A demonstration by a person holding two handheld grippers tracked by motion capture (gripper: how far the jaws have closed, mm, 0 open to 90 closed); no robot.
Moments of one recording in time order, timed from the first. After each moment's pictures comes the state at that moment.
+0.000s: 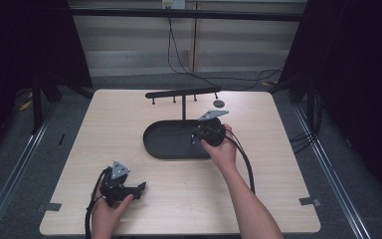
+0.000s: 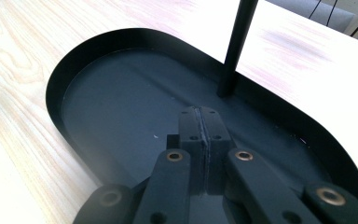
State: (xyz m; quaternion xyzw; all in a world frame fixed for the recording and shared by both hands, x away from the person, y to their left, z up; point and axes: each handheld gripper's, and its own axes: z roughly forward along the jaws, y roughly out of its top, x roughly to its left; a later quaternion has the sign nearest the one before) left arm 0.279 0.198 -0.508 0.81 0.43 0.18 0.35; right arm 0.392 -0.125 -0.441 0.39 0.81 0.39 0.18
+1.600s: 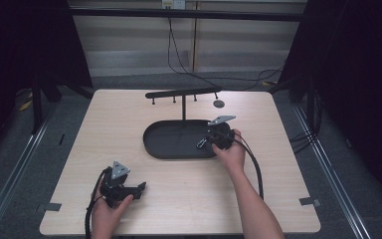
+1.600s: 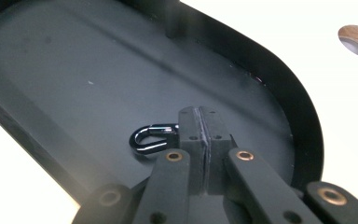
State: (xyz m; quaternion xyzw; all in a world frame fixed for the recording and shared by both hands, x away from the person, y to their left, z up) left arm 0.279 0.197 -0.509 0.81 0.43 0.17 0.35; right arm 0.397 -0.157 -0.472 0.43 0.82 0.33 0.20
